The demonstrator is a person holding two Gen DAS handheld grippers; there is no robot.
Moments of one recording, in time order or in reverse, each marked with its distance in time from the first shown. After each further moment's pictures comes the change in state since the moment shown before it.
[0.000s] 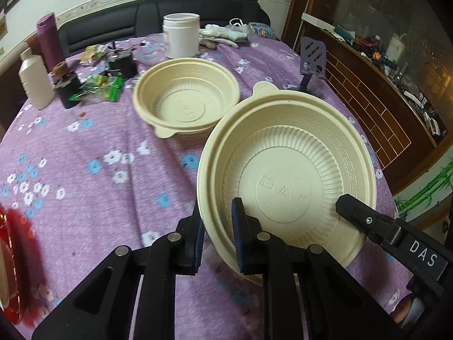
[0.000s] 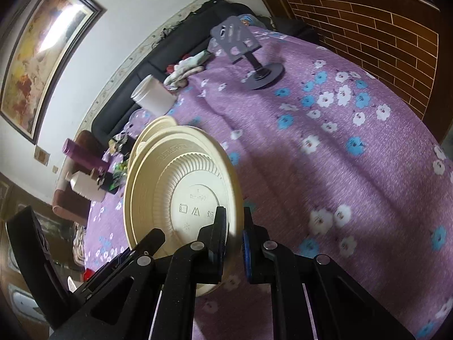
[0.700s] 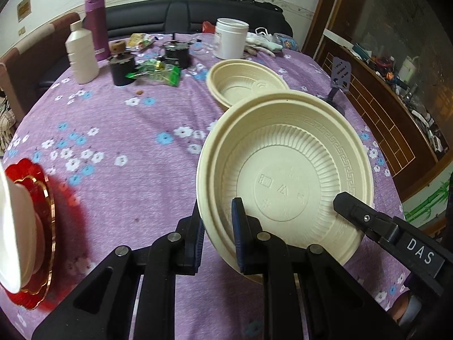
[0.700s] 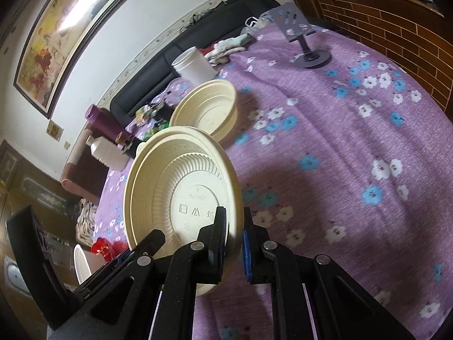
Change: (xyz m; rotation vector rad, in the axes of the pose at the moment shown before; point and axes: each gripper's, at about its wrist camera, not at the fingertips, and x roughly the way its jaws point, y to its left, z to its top) left arm -0.042 0.075 -0.034 -0.094 -0.030 0.031; right arm -0.002 0.067 -0.055 -0.103 0.030 0.058
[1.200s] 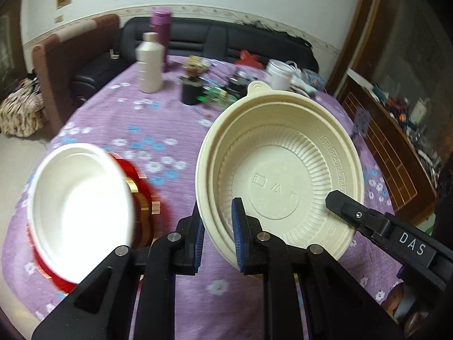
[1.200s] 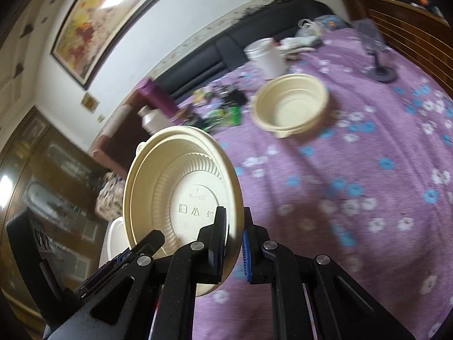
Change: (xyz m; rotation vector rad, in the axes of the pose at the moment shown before) left arm -0.079 0.094 -0.014 -0.147 -0.130 0.061; right arm -0.004 0.107 -0.027 -0.181 0.034 0.176
